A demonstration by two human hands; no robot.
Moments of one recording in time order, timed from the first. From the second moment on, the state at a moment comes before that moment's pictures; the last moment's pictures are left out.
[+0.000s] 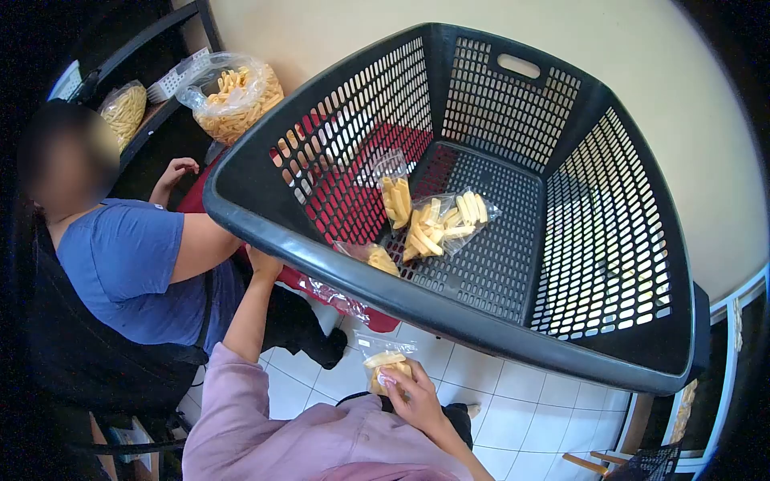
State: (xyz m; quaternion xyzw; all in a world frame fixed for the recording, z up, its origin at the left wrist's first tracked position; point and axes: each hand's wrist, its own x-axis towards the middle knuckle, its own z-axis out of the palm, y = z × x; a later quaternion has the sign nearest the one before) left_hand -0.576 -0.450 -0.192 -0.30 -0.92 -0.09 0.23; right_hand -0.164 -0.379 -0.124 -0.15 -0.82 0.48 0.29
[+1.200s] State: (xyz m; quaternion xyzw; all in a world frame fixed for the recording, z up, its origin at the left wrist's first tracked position) left_hand -0.566 -0.450 -0.177 -0.33 -0.91 -0.12 0.24; right_hand -0.172 -0.380 -0.116 -0.09 -0.82 0.45 0.33
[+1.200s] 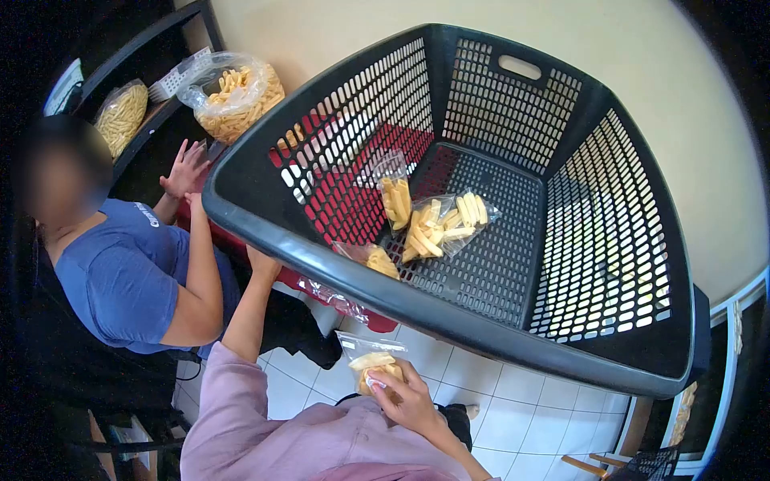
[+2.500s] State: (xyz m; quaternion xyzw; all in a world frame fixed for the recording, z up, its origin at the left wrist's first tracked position) left_hand -0.550 -0.445 -0.159 -0.27 -0.94 -0.06 0.18; right_hand -0.174 -0.395 -0.118 -0.09 -0.84 0.44 0.31
